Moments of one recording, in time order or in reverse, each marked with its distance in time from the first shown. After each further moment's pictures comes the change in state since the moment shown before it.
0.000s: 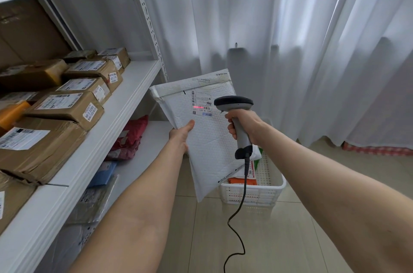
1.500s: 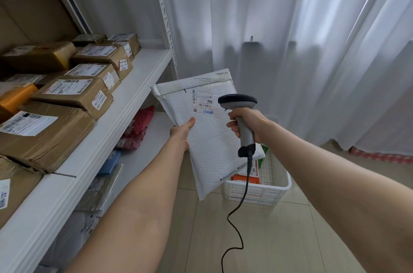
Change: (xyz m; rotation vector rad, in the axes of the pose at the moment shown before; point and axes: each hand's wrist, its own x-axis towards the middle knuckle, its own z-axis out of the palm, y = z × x) left_hand 0.037 0.005 -0.036 -0.027 0.052 -0.021; right_hand 0.030 0.001 0.031 -0.041 -0.023 0.095
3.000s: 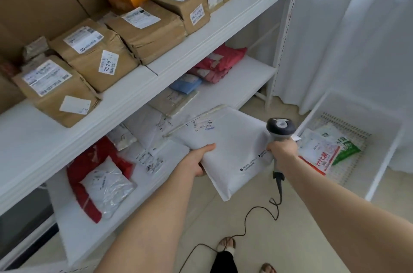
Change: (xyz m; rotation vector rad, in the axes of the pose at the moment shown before) left_hand -0.093 -0.165 -0.175 -0.262 0.365 -0.370; right_hand 0.065 0.208 0.043 -0.577 0.036 0.132
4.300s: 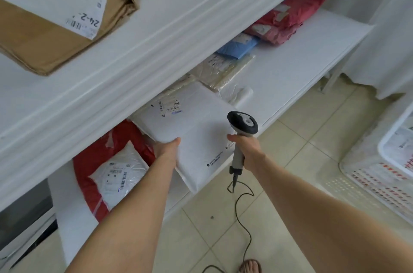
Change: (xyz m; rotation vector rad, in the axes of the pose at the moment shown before) left_hand 0.239 0.072 -0.308 0.009 0.671 0.451; right_hand 0.025 0.040 0.405 0.312 -0.437 0.133
